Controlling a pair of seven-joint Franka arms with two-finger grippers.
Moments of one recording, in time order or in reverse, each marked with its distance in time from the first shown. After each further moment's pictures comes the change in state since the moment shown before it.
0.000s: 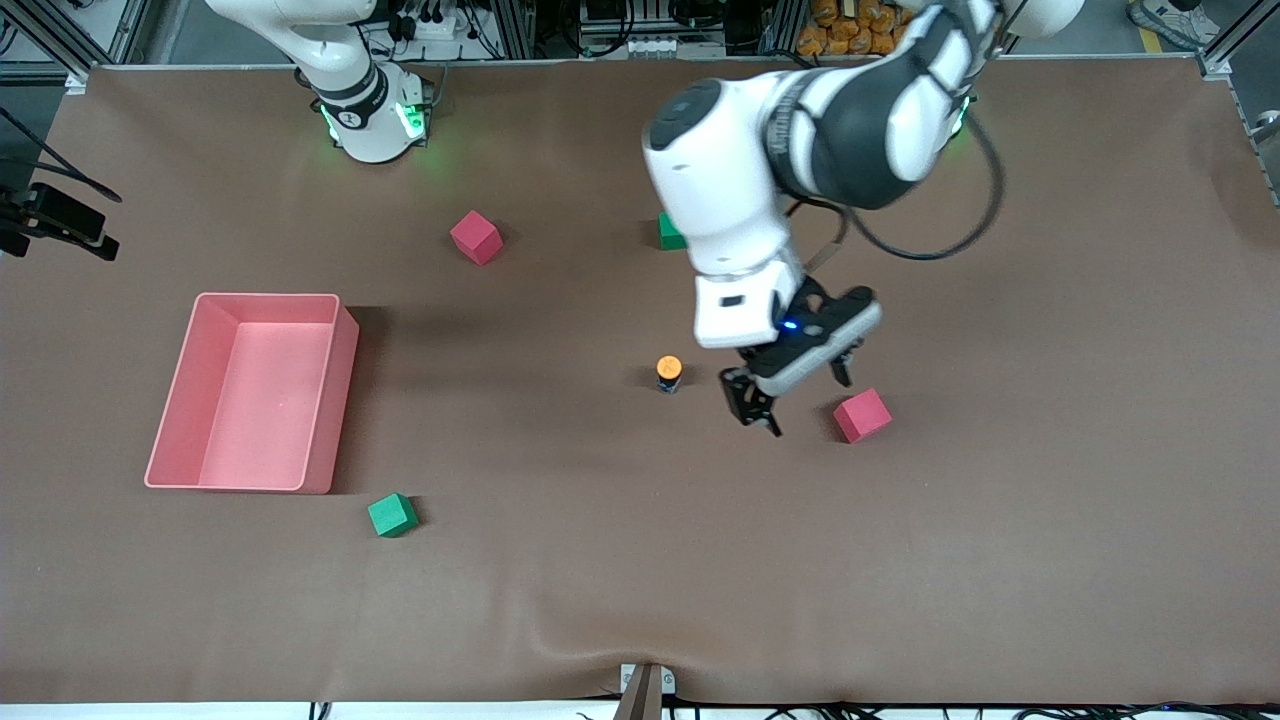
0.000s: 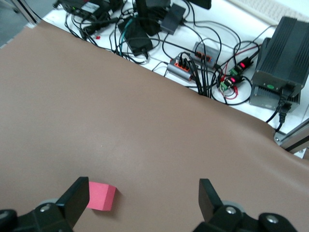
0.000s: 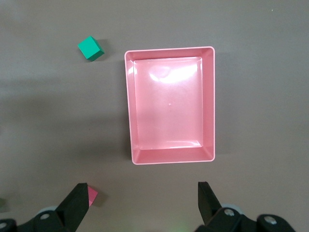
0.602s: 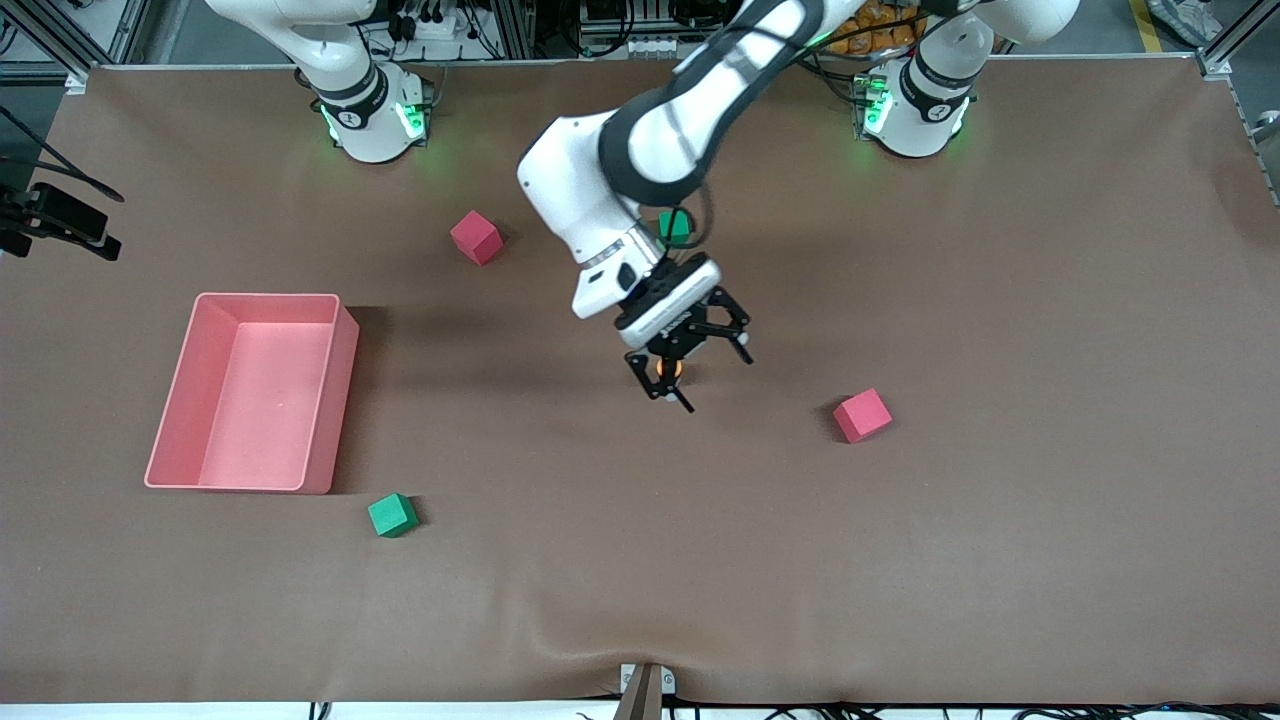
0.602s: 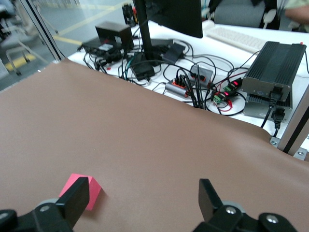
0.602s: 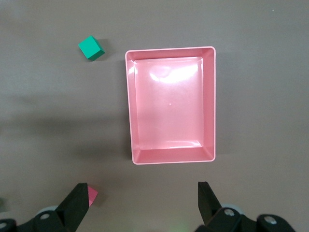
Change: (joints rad) left arm -0.218 0.155 0.001 0.001 0.293 -0.085 -0.369; right arm 0.000 0.000 0.001 0.000 0.000 0.000 0.000
